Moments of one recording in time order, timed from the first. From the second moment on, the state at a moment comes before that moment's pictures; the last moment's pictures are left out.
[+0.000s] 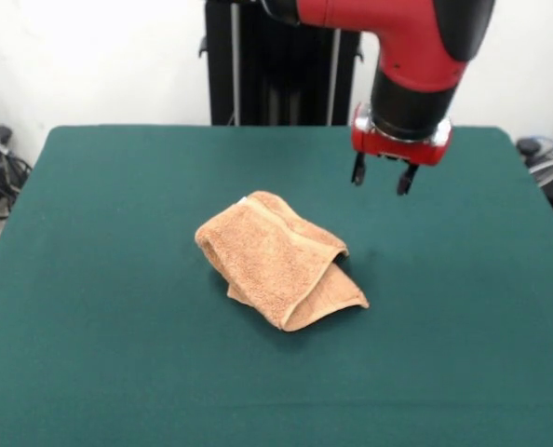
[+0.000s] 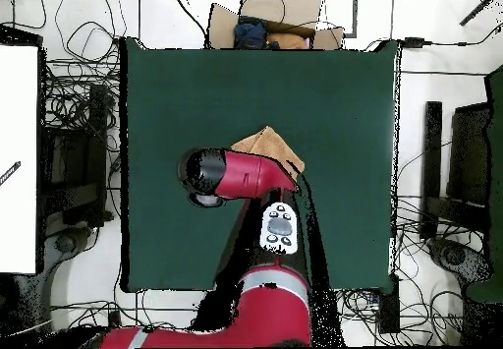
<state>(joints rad) -0.03 -0.52 -0.08 1.62 0.07 0.70 1.81</state>
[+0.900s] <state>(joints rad) 0.21 -0.52 -0.24 1.63 0.04 0.15 1.81</state>
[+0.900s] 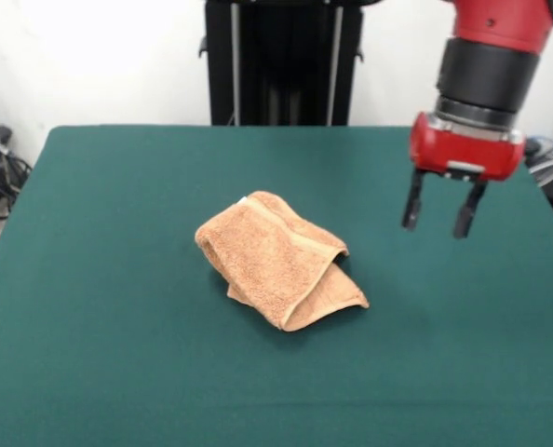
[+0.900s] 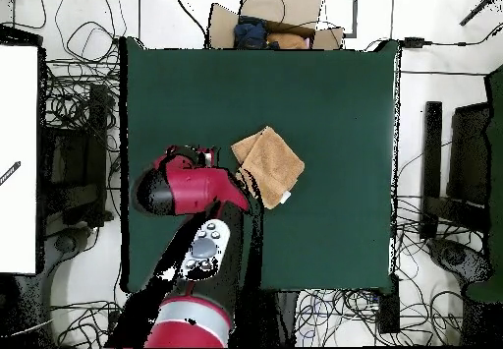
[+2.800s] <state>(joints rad) 0.54 -0.04 -0.53 0.98 0.58 0.77 1.89</state>
